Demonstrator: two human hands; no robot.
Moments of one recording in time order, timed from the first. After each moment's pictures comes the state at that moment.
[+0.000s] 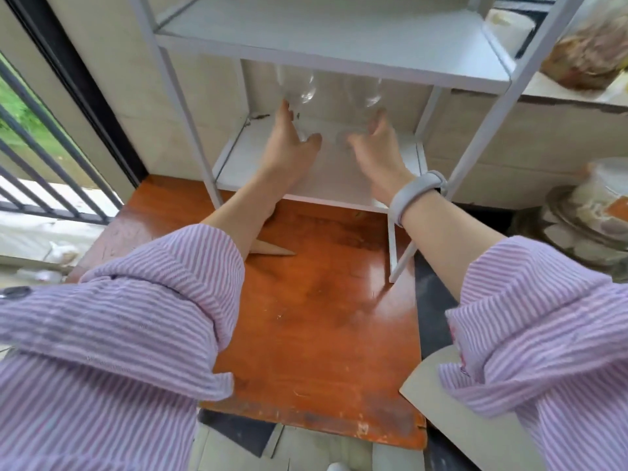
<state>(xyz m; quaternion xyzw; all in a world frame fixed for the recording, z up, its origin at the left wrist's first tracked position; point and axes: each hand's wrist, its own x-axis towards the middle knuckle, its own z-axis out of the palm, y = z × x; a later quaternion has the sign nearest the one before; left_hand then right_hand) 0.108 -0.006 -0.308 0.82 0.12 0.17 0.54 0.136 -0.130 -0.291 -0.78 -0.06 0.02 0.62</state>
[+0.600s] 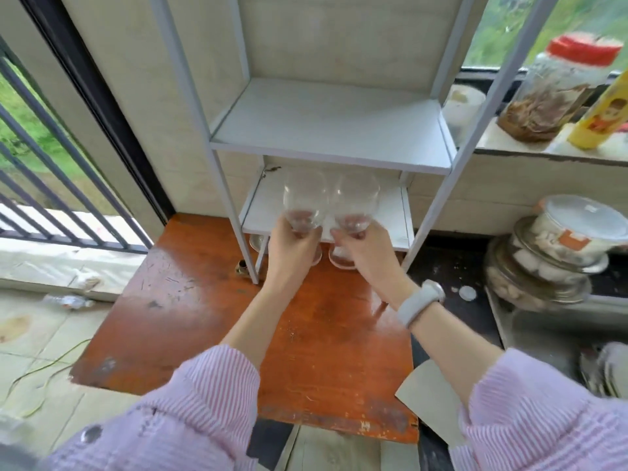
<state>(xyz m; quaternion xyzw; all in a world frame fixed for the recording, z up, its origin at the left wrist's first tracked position) -0.004 -0.037 -0.284 0.73 0.16 0.17 0.65 0.035 -0.155 -0.282 -0.76 -0.12 0.08 0.64</state>
